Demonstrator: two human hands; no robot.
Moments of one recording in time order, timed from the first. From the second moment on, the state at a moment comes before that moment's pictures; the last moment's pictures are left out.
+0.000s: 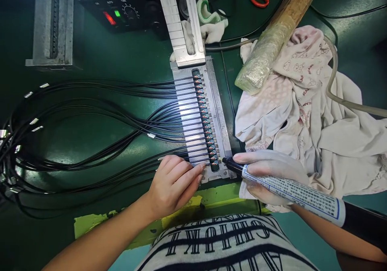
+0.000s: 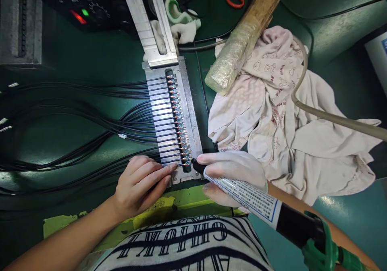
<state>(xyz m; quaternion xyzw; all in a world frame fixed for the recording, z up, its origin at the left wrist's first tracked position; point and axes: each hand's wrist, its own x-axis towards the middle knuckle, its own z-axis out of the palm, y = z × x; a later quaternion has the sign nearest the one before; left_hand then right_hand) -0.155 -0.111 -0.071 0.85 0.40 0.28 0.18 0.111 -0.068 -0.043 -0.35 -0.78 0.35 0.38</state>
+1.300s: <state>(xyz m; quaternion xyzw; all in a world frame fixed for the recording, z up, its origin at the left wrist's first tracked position) -0.156 -0.112 -0.071 0.85 0.40 0.28 0.19 0.113 -0.068 -0.042 -0.32 -0.80 0.33 0.38</state>
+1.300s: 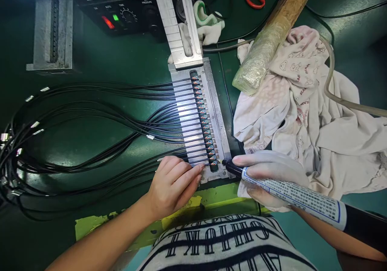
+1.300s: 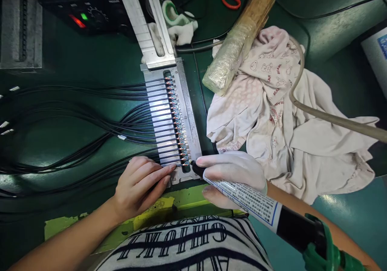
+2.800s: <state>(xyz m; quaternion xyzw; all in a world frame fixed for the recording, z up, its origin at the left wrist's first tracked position) -0.151 -0.111 -0.073 0.86 0.41 0.29 0.14 0.112 -0.072 -0.048 -0.35 -0.69 0.44 0.46</state>
